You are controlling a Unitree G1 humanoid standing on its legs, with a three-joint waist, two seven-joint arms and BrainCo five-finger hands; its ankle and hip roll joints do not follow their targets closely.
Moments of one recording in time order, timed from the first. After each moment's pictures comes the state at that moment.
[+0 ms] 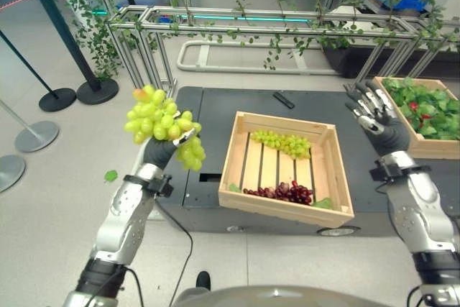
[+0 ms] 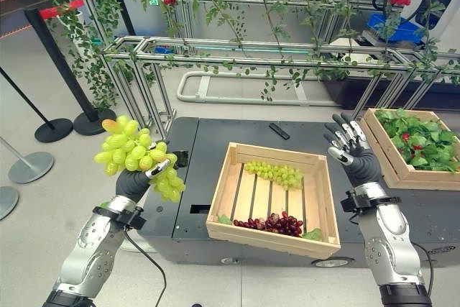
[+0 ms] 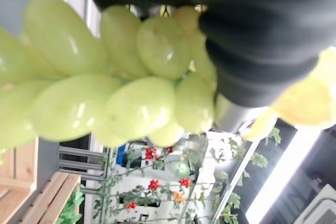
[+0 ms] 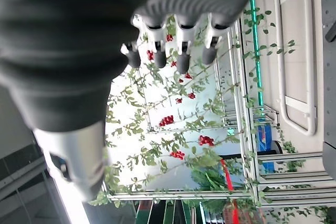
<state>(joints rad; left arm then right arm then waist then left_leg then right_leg) -0.01 0.43 -0.08 -0.09 -0.61 -0.12 -0.20 -0.03 -0.52 -0.14 -0.04 0.75 -0.13 0.20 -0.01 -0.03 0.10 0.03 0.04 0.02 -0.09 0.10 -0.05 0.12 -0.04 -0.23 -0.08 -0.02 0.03</state>
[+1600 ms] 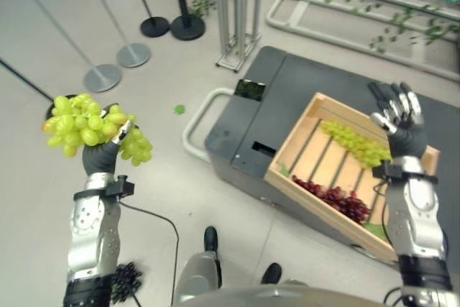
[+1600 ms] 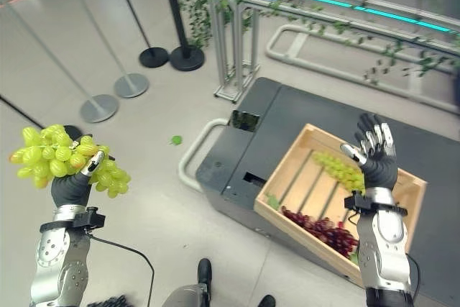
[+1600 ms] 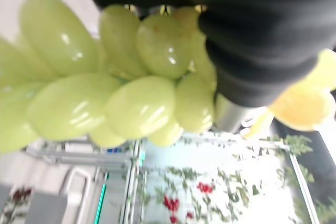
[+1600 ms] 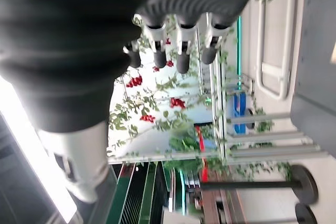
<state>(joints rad) 0.09 0.33 0.25 -0.11 -0.53 -0.22 -0.05 -0.05 -0.37 -0.26 -0.06 0.47 -0.24 0.00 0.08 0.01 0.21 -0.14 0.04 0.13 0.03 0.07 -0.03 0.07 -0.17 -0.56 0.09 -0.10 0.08</state>
